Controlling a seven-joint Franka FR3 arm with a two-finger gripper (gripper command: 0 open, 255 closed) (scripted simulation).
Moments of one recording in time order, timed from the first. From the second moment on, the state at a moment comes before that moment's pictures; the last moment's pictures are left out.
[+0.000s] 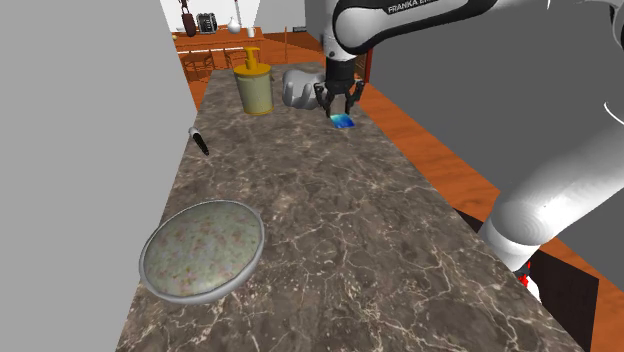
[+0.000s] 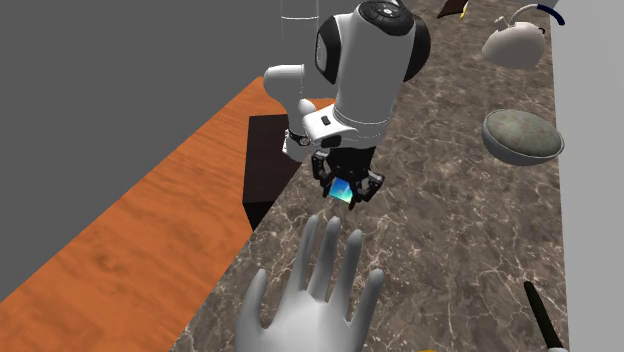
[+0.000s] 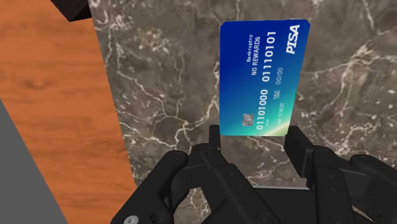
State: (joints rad) arm -0.08 -0.26 0.20 -2.08 -0.07 1.92 0.72
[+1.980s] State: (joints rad) arm 0.00 -0.23 0.35 -1.76 -0.06 1.61 0.92
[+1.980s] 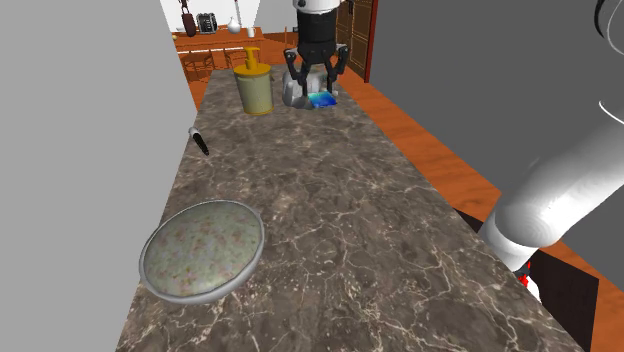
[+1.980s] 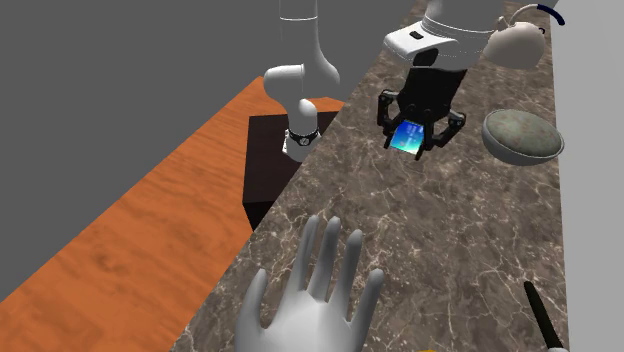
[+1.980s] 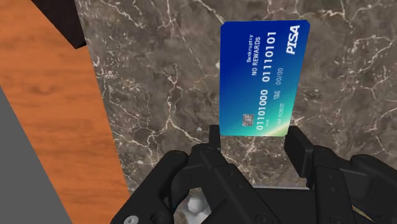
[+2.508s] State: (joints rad) arm 0.07 -0.13 0.49 -1.63 -0.08 1.56 1.13
